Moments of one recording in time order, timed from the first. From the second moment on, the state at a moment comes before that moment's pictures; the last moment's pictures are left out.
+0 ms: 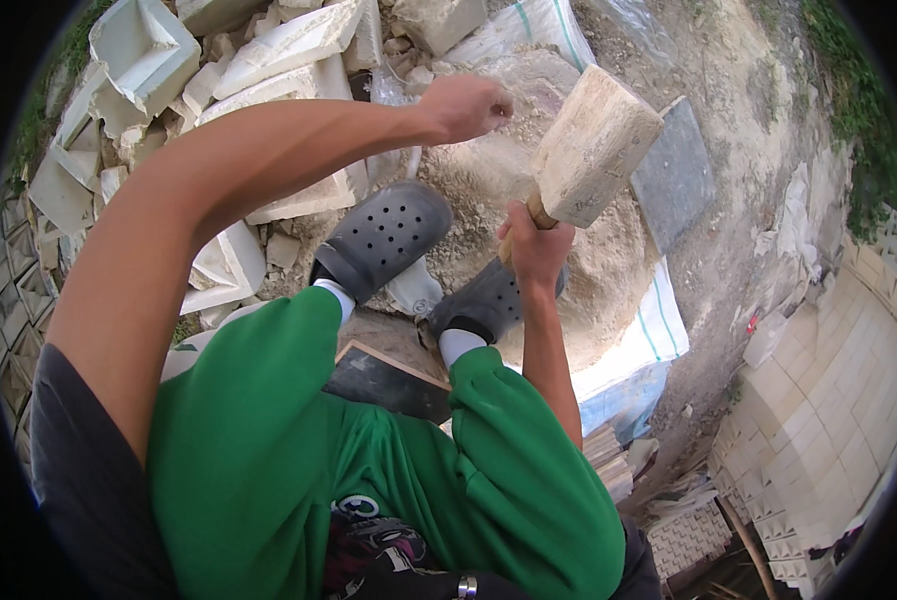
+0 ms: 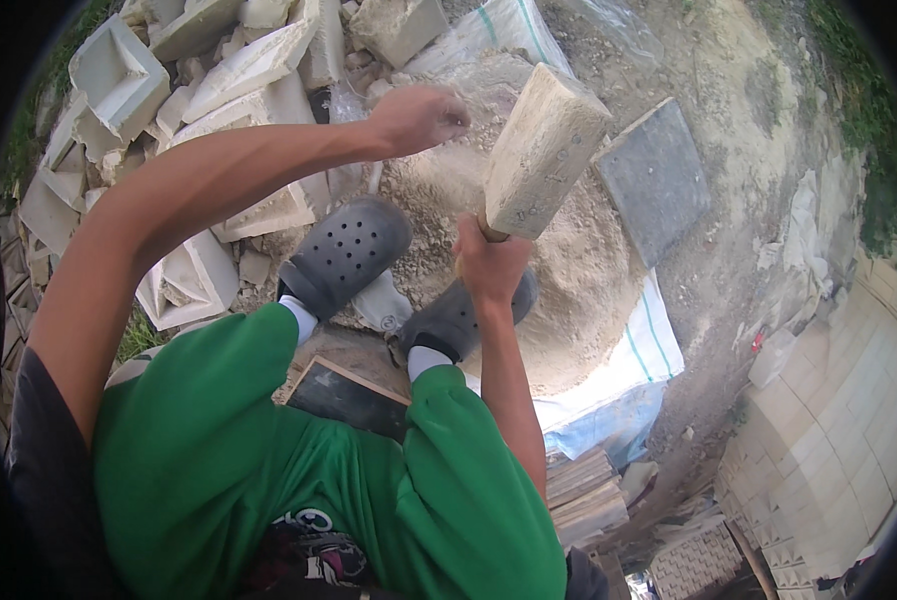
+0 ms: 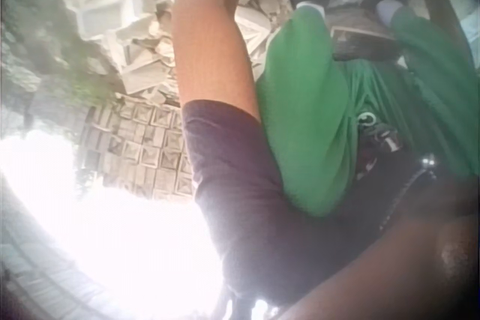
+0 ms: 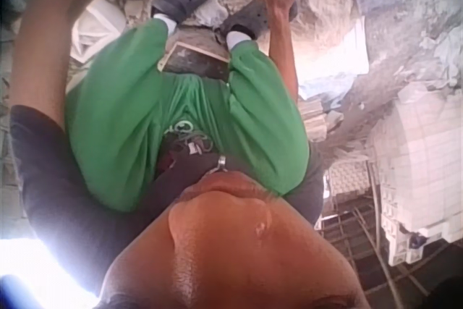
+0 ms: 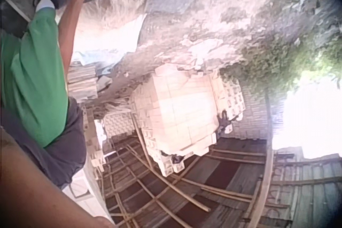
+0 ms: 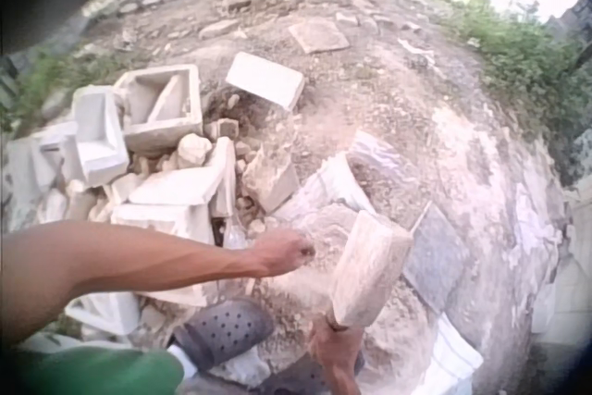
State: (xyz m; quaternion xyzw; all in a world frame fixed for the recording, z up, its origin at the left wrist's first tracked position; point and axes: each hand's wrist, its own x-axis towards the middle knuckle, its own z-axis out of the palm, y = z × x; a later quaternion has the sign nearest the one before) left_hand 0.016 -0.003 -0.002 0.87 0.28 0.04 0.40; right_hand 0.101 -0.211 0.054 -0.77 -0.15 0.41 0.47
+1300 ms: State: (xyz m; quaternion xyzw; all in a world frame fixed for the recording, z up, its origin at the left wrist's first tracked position) left_hand 0.019 -0.010 -0.002 0.88 0.29 0.07 0.38; right_hand 0.106 -0.208 0.063 -0.78 -0.08 0.45 0.43
